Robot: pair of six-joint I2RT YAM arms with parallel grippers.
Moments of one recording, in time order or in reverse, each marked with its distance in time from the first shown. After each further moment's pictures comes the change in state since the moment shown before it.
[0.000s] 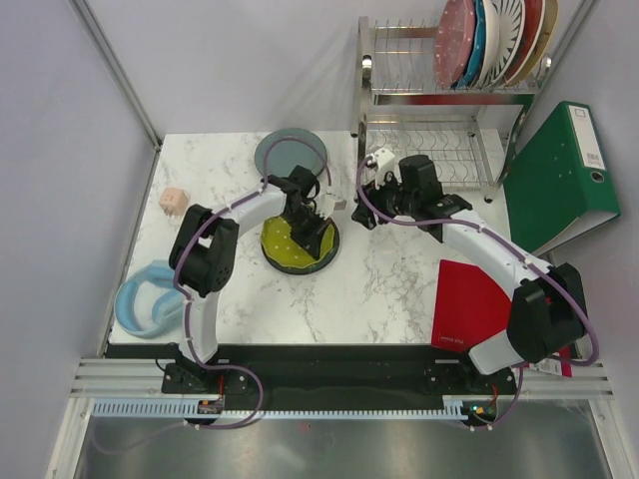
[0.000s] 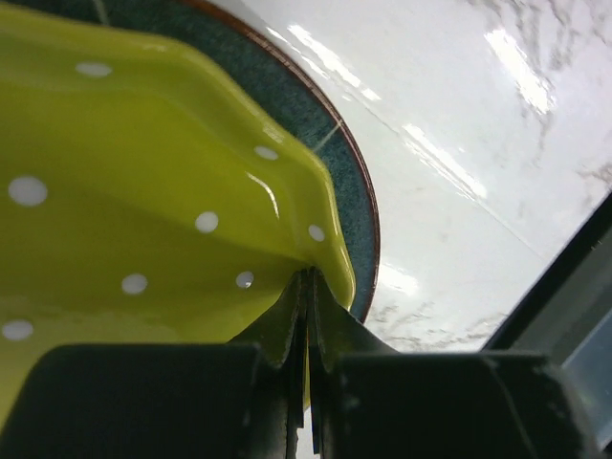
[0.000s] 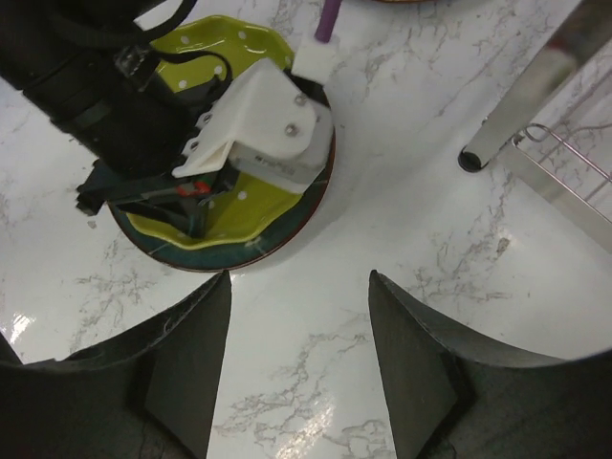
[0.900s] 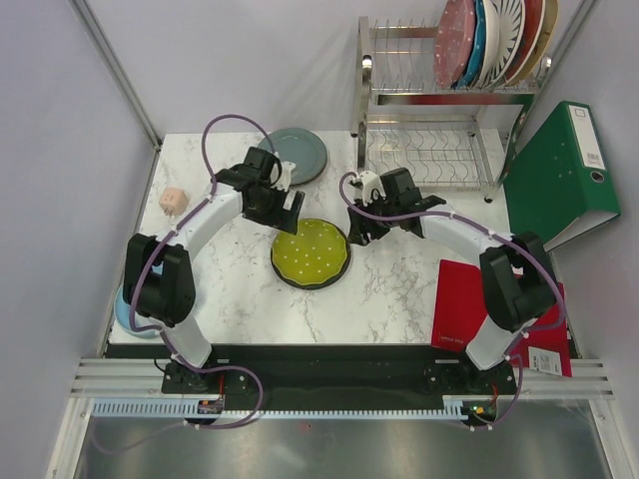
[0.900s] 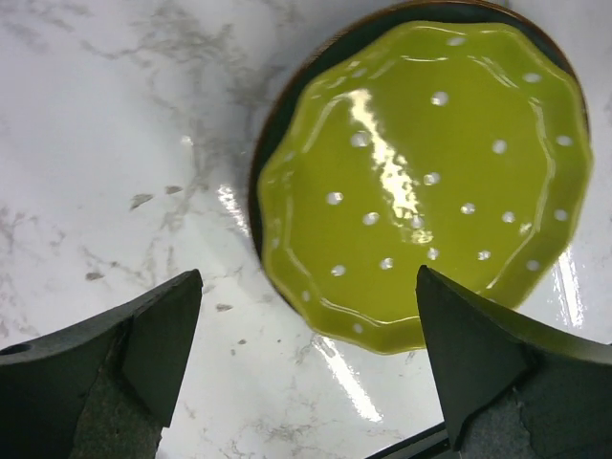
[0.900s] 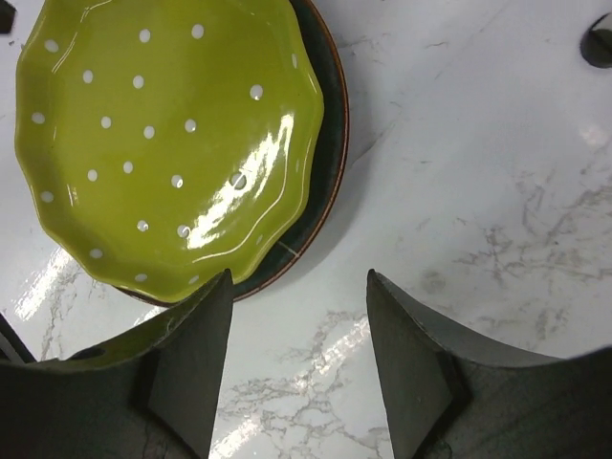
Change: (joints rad) left arm 0.095 -0.349 -0.159 0.080 -0.346 -0.282; right arm 0.001 0.167 -0.026 -0.053 -0.036 -0.005
